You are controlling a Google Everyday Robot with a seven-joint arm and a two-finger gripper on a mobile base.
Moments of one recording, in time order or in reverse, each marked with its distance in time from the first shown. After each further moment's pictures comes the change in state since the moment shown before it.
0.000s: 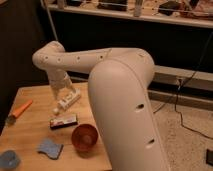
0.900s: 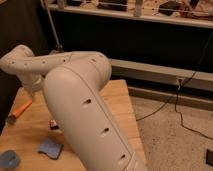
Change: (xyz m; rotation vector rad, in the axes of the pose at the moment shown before) arm -0.022 0.119 0.026 0.029 0.042 0.142
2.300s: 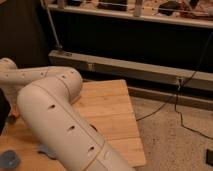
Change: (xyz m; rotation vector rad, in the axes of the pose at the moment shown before) arm -0.019 0.123 0.057 -0.091 0.073 -0.207
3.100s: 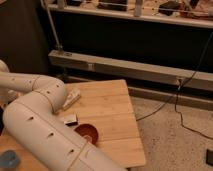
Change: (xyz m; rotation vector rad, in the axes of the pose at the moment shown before) arm -0.033 0.035 0.022 -0.029 0.014 0.065
